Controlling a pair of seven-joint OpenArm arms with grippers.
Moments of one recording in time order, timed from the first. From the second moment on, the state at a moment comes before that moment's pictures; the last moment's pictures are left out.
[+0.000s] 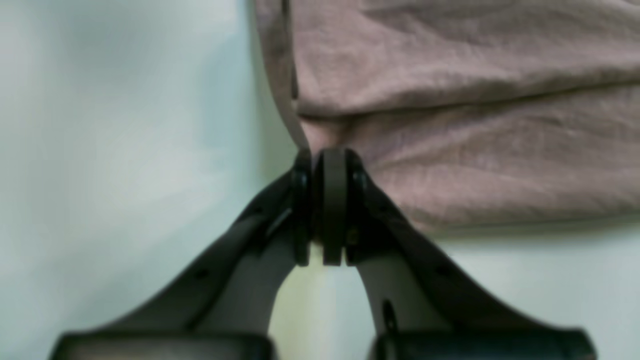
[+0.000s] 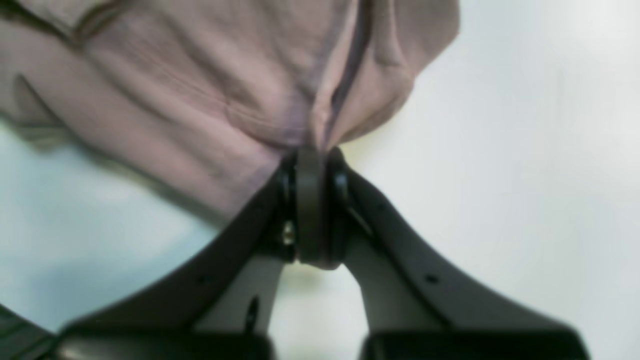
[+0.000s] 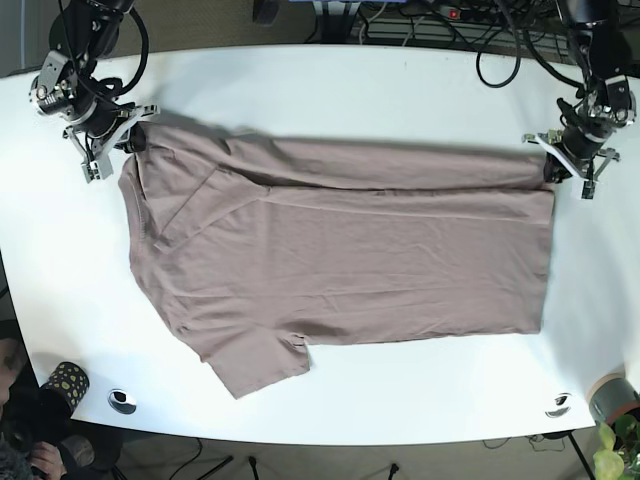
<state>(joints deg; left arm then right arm) 14.5 -22.2 -20.9 82.0 -17.9 -24.7 27.7 -15.0 15.2 34.9 93.7 25.6 39.9 -56.3</state>
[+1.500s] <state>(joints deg) 33.3 -22.1 -32.9 103.0 -26.0 -30.7 38.7 -31.9 14.9 43.1 104.0 32.0 39.9 -56.2</state>
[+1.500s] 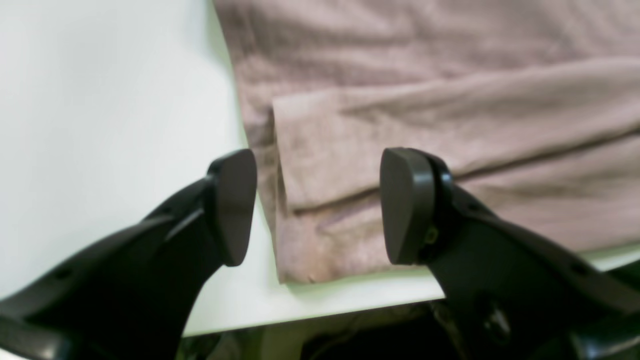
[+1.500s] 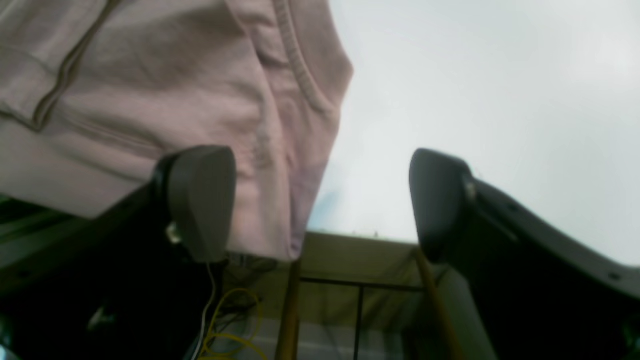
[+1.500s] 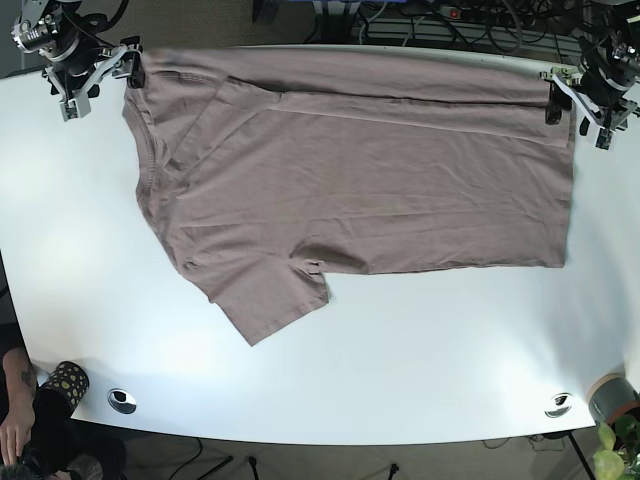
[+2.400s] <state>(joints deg) 8.6 -22.1 -34.0 97.4 -27.0 -24.4 44.2 -1.7 14.8 27.5 95.4 17.8 40.1 -56.8</state>
